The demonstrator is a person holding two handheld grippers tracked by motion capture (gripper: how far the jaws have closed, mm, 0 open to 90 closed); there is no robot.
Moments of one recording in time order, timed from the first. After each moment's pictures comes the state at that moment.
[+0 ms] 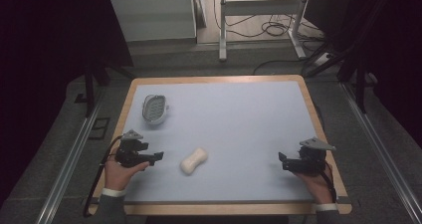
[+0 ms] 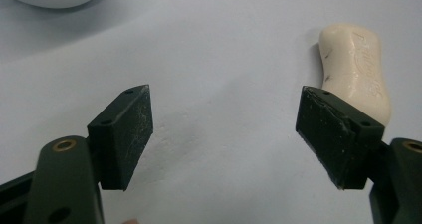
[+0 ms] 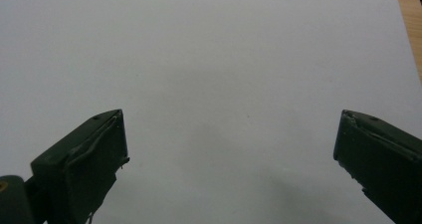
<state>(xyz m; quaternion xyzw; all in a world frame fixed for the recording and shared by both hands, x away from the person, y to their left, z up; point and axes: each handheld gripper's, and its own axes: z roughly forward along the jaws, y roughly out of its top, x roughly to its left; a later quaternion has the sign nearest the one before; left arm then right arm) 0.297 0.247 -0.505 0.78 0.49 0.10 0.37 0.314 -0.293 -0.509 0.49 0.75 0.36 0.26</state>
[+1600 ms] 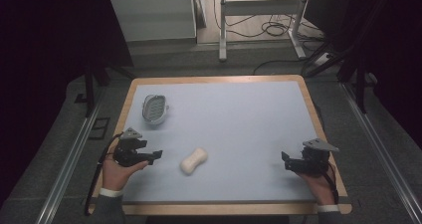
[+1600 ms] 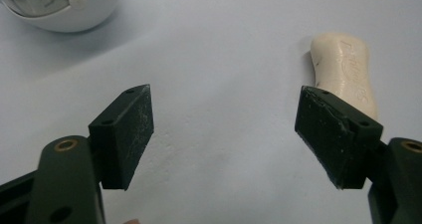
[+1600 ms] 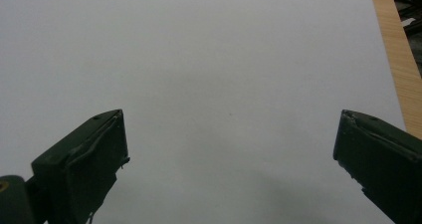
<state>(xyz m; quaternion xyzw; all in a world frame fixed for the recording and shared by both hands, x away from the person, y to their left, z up) 0.292 0.245 -0.488 0.79 0.48 0.12 0.36 0.312 -0.299 -0.508 0.50 0.74 0.36 0.27</state>
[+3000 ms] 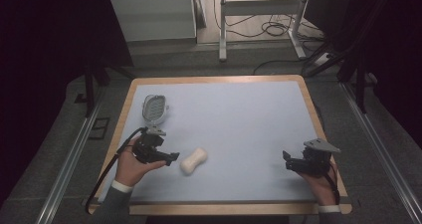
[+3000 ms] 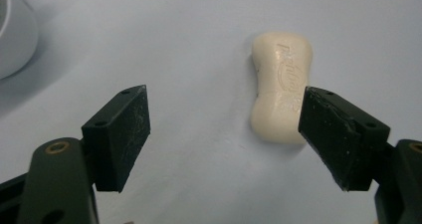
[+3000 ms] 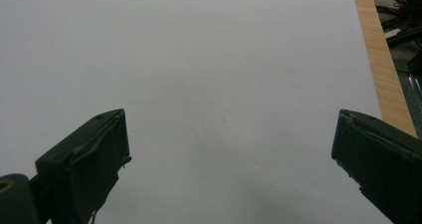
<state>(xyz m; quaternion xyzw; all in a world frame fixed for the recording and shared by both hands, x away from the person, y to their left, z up) 0.303 0.185 -0.463 0.85 0.42 0.11 0.30 0.308 -0.299 -0.502 0.50 0.74 0.35 0.29</state>
